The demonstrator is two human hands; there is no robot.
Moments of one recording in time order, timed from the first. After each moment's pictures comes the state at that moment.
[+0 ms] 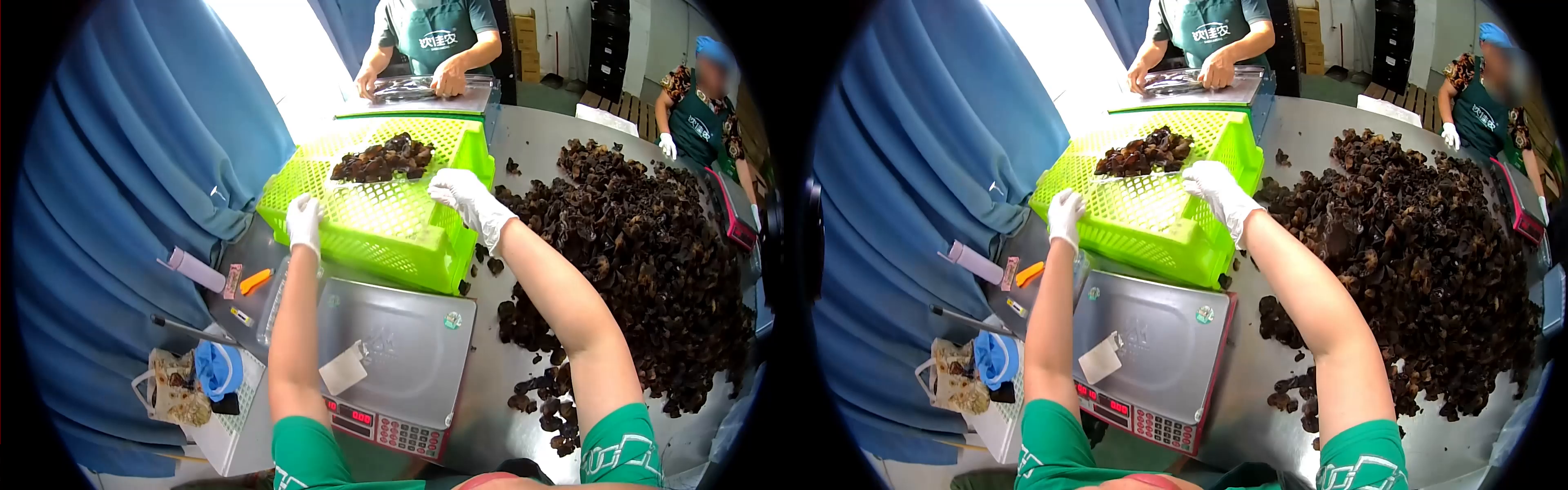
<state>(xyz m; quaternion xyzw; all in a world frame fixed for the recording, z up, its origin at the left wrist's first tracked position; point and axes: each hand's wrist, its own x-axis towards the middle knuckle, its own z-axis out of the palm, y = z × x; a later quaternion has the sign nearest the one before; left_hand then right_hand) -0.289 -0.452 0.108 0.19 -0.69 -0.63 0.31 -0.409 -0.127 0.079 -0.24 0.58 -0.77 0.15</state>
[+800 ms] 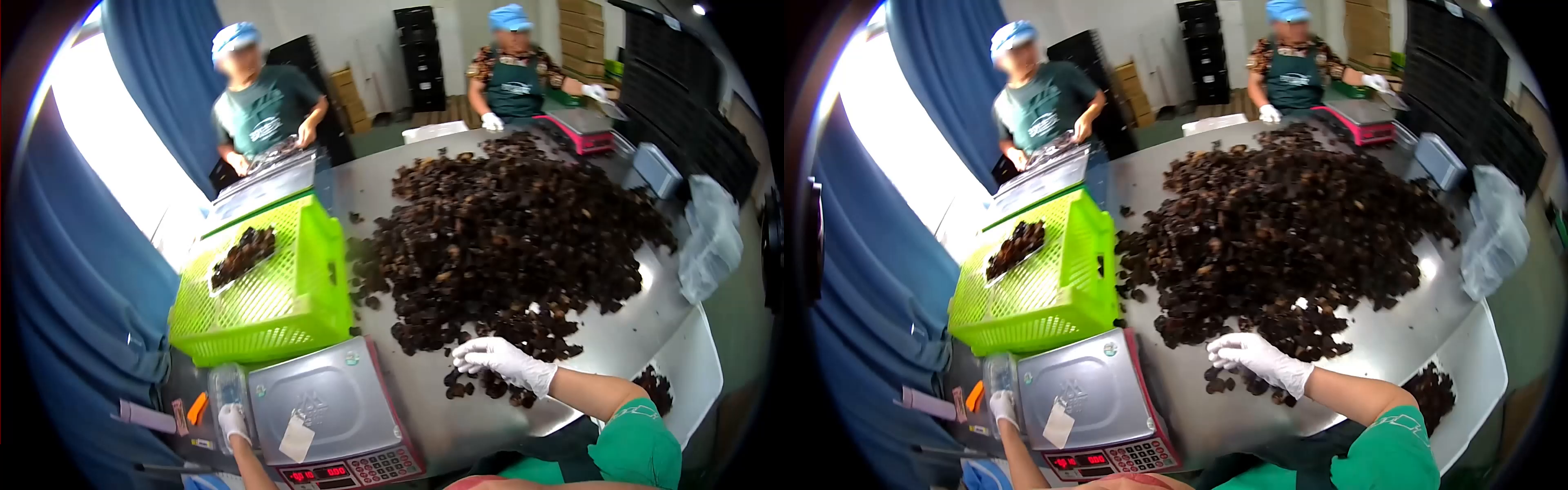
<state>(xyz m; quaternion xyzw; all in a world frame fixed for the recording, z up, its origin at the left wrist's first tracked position) -0.115 -0.543 0.000 0.28 -0.84 -0.45 0.14 -0.046 0.110 0.064 0.07 0.63 -0.74 0.22</state>
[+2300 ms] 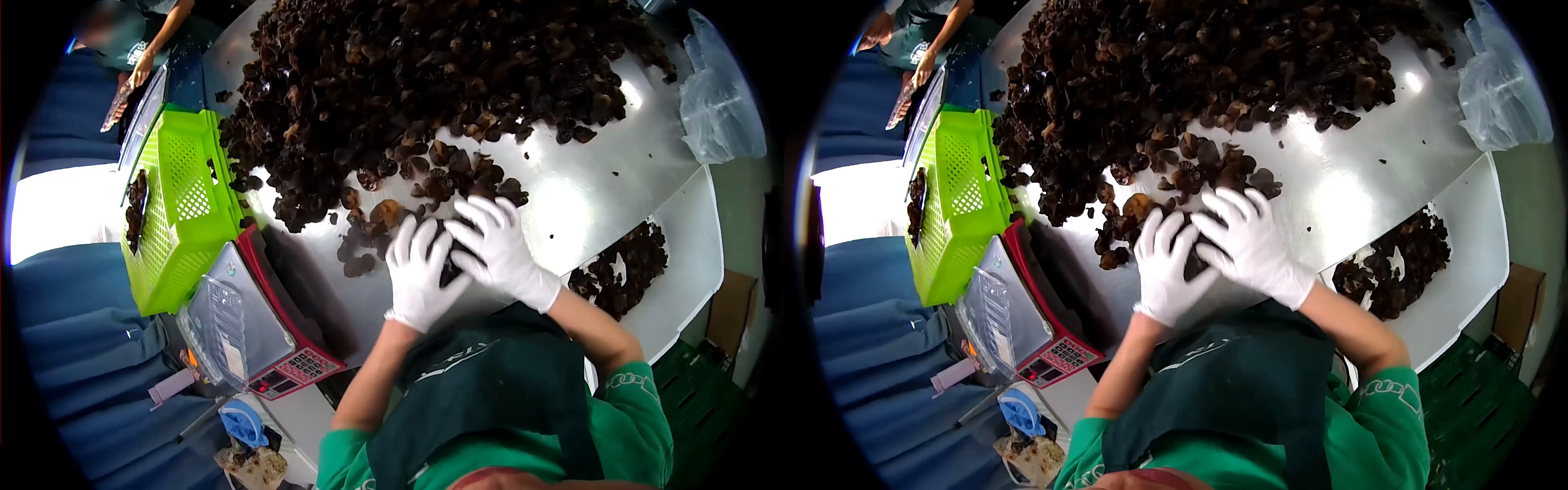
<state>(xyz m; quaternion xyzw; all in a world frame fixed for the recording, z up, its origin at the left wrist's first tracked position) 0.024 0.029 0.019 -0.41 -0.88 -0.25 0.00 0.090 0.211 -0.003 -0.04 0.97 -0.24 -0.11</state>
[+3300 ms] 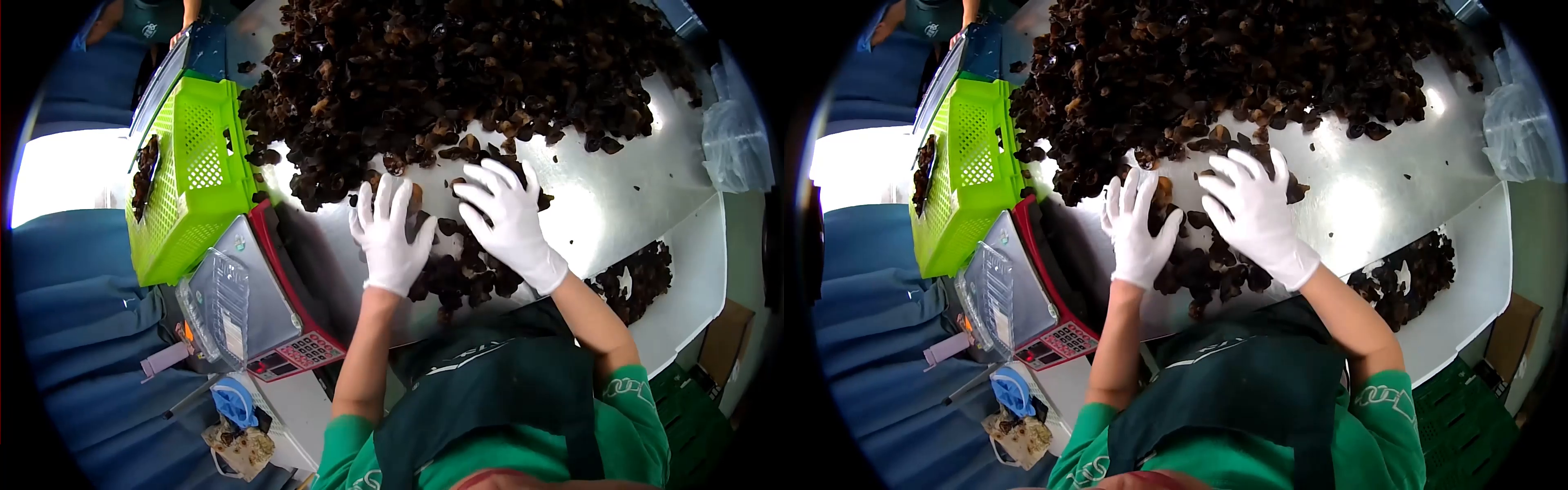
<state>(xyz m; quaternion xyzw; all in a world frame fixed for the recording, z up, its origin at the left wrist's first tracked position) -0.030 0.006 0.013 -0.27 -0.93 -0.22 0.08 0.037 0.203 0.016 0.02 0.95 -0.27 -0.17</state>
